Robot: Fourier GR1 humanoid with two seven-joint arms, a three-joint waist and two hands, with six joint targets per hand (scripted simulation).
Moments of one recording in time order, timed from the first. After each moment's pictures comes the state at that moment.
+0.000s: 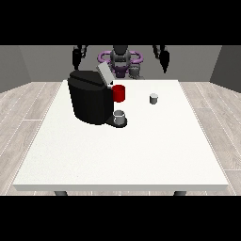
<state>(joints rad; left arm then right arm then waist) 0.01 0.09 0.02 -1.61 0.03 0.03 -0.01 -0.05 -0.10 0.01 -1.54 0.01 -0.02 0.00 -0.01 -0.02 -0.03</state>
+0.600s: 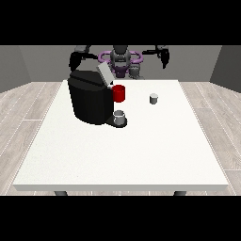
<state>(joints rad) 0.09 0.15 -0.02 -1.61 -0.02 -0.07 -0.15 0.02 -0.04 -0.05 -1.53 -0.01 -0.09 -0.08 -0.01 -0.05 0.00</state>
